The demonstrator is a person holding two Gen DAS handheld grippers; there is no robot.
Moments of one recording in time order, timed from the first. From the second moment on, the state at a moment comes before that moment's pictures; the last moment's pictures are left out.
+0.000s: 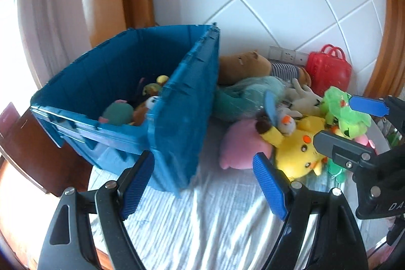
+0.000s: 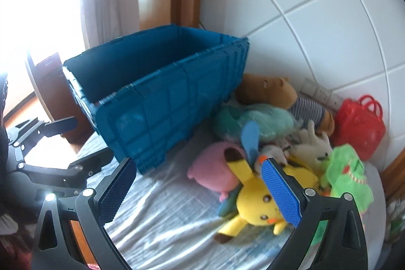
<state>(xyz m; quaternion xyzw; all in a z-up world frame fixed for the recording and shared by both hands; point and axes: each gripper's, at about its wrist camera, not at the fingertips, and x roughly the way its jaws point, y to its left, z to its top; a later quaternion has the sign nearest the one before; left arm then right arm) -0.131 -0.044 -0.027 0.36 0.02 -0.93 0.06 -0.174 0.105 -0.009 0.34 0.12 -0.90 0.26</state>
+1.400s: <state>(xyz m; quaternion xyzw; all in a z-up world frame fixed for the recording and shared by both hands) -0.211 0.091 -0.073 0.40 -0.05 -0.91 -0.11 -0.184 0.285 -0.059 0.41 -0.01 -0.91 0.03</state>
